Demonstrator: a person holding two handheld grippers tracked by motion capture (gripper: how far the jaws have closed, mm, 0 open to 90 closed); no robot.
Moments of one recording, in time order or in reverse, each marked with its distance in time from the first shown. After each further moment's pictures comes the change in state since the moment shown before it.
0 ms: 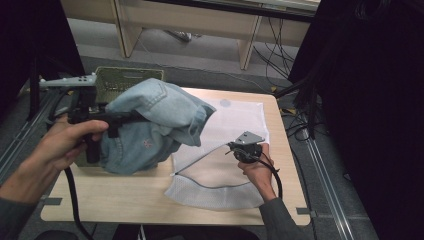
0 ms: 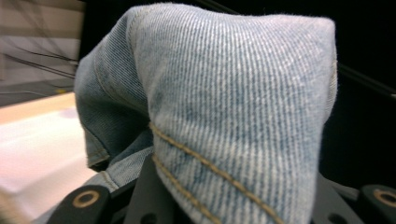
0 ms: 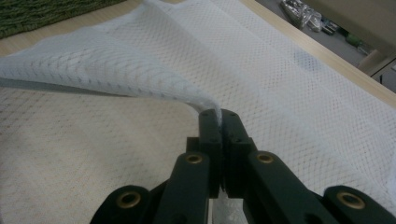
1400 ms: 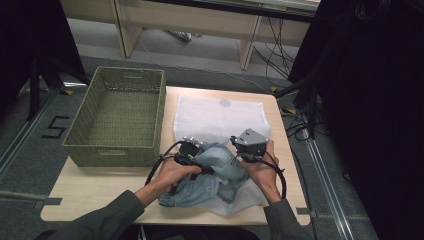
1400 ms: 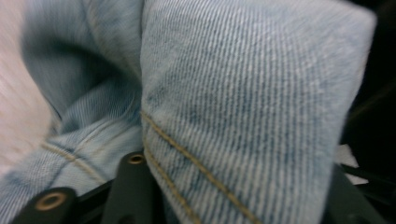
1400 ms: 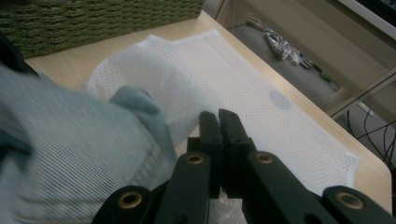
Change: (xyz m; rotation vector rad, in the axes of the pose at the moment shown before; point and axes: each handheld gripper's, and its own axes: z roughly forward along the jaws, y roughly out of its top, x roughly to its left) left arm 0.084 -0.172 0.224 0.494 0.215 -0.168; right arm 0.006 0.023 -0.032 -0.097 -0.078 -0.125
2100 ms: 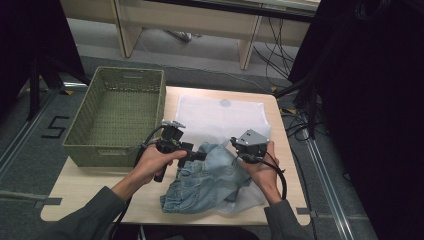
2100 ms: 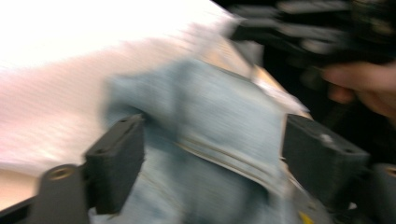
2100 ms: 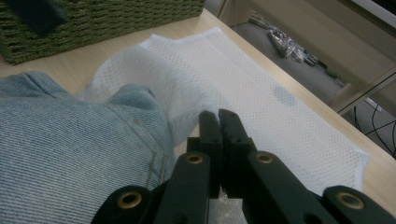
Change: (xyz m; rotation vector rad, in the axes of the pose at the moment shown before) left arm 0.006 0.032 -0.077 -0.159 0.011 0.024; right arm -0.001 -0.004 0.000 0.003 0.012 0.020
